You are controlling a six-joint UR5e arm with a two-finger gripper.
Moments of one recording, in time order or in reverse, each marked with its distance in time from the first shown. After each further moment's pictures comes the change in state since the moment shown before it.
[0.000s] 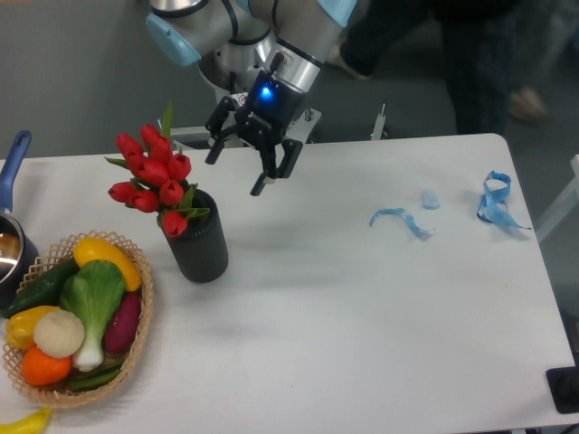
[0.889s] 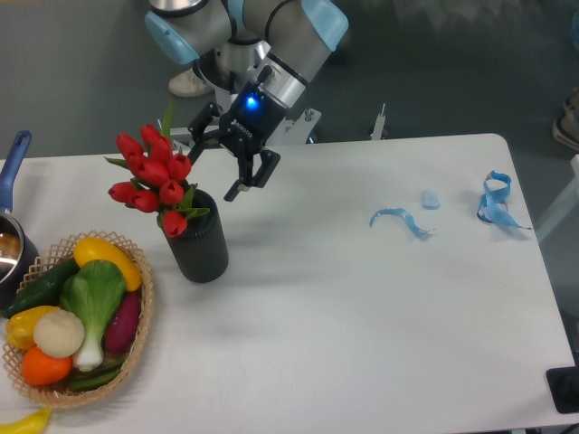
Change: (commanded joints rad) arm -0.063 -0.051 -0.035 0.012 -0.031 0.086
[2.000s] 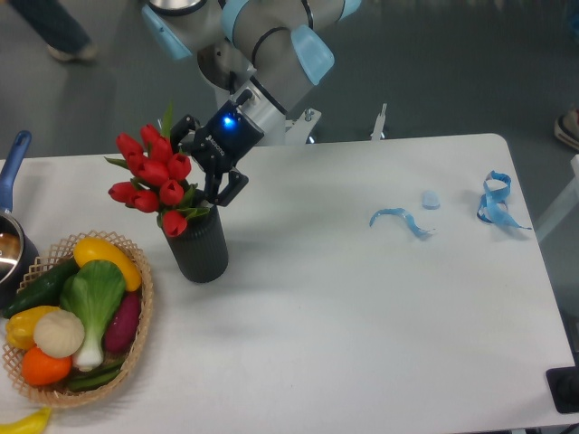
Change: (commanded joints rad) arm -0.068 -0.081 0.037 -0.002 -0.063 0.002
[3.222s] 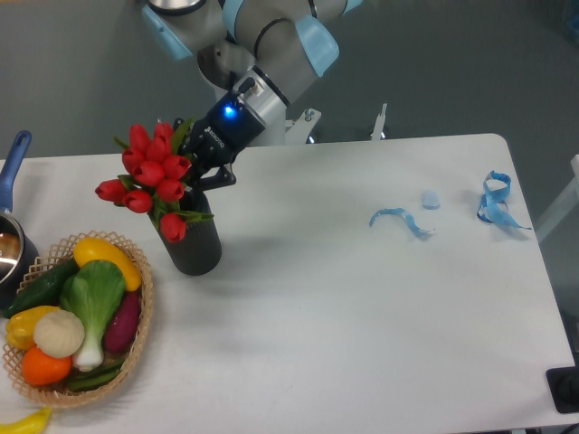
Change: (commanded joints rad) arm 0.020 0.057 0.040 -0.002 -0.113 -0.063
